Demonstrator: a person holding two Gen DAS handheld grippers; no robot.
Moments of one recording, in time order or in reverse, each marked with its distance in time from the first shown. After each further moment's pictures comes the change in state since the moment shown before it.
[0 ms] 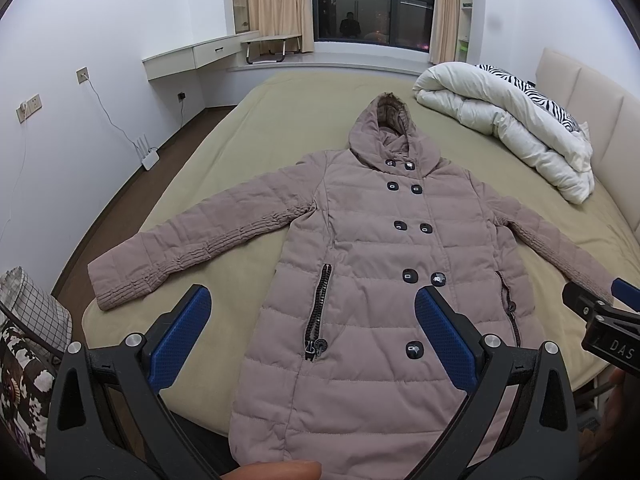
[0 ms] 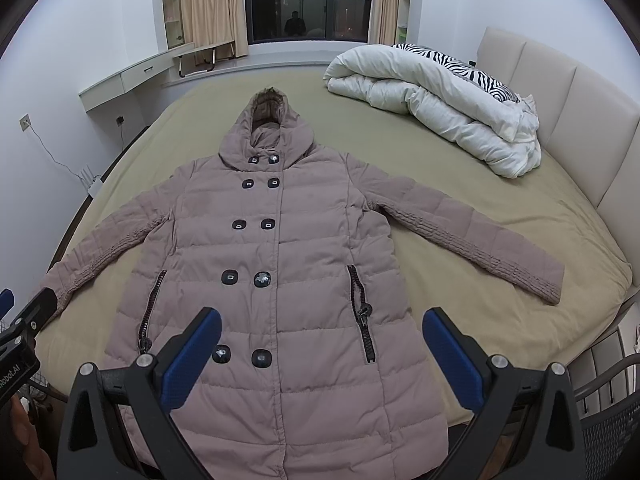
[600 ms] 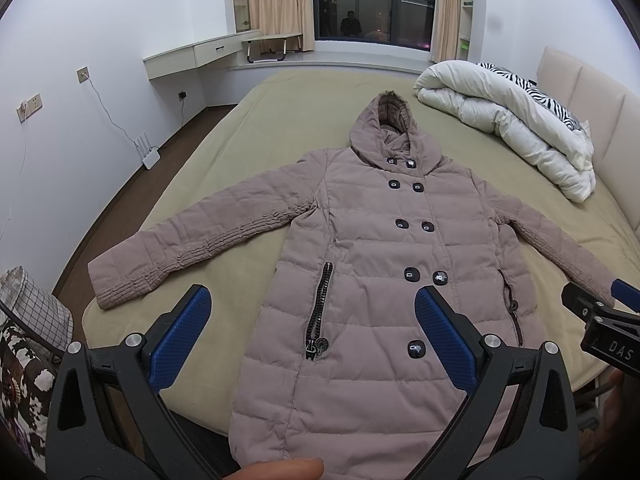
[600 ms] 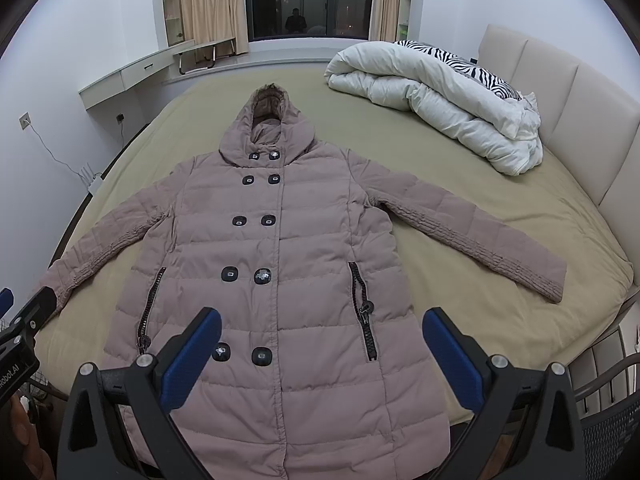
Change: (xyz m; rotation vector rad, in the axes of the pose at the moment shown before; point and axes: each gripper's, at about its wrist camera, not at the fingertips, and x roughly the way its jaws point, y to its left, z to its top) left arm 0.011 0.007 -0.014 0.001 0.003 0.001; right arm 0.004 -0.001 -0.003 0.000 0.006 0.000
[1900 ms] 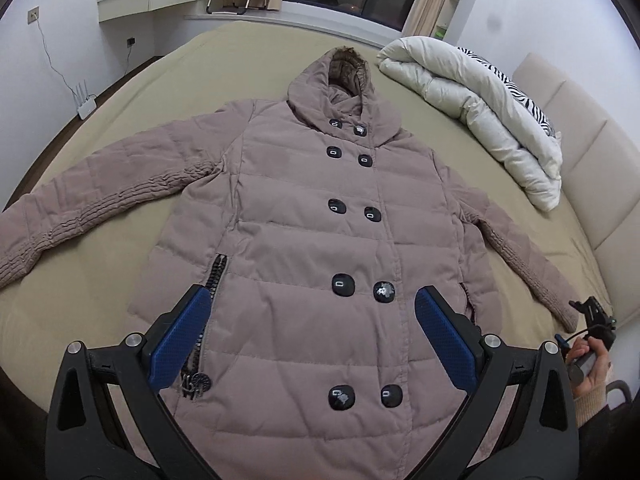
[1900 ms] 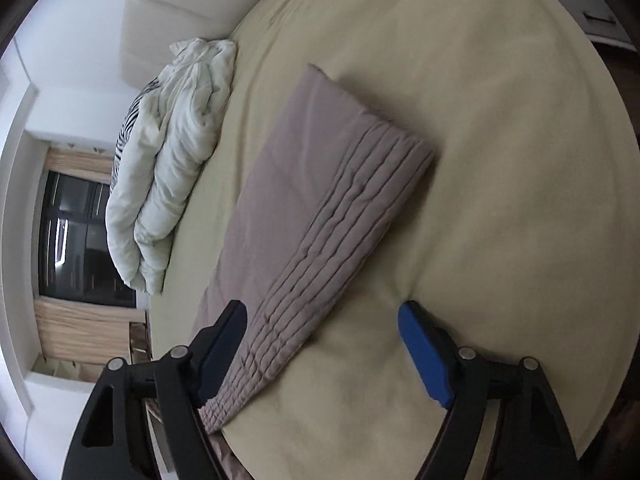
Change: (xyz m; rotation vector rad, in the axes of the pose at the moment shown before) left arm 0.154 -0.064 0.017 -0.105 0.156 -0.258; right arm 0.171 -0.441 -0.126 1.421 -0.132 0.126
